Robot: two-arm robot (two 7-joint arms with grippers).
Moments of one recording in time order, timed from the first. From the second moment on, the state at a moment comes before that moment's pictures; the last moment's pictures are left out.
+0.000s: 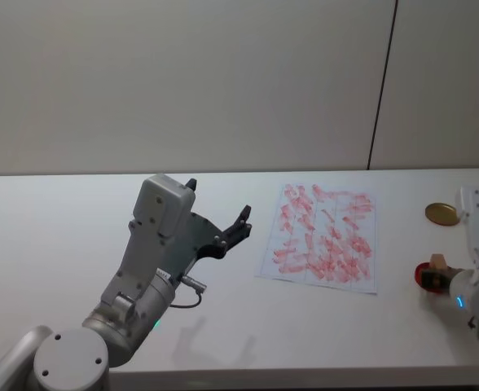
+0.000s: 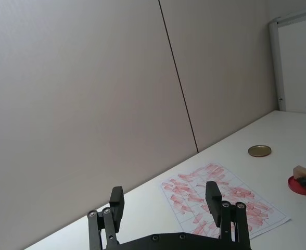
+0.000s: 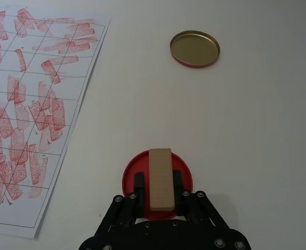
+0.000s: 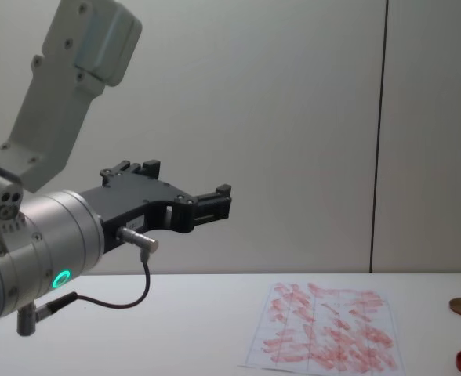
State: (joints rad) left arm -0.24 0.38 0.45 -1.63 -0.20 0.01 -0.01; right arm 0.58 0.12 -0.17 -0.84 0.23 0.46 -0.09
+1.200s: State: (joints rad) left arm -0.24 0.38 0.45 -1.63 -0.20 0.01 -0.01; right arm 0.59 0.11 -0.14 -0.81 0.26 0.46 -0.10
